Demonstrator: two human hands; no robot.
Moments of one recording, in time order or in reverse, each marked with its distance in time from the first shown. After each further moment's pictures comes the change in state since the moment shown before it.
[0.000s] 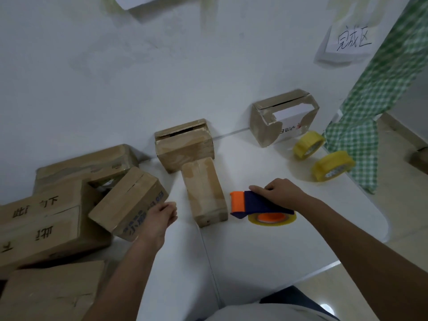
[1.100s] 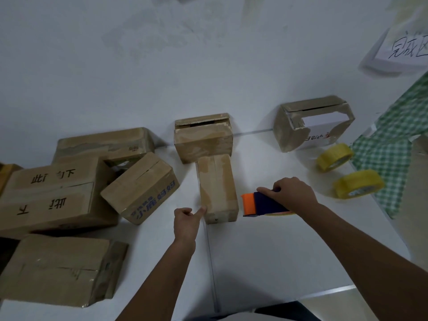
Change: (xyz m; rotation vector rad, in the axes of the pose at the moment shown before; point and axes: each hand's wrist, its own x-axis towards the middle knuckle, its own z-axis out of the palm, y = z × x) left_hand 0.002 -0.049 0.051 0.086 0.281 -0.118; right_hand 0.041 -0.008 0.006 -0.331 0.116 -0.060
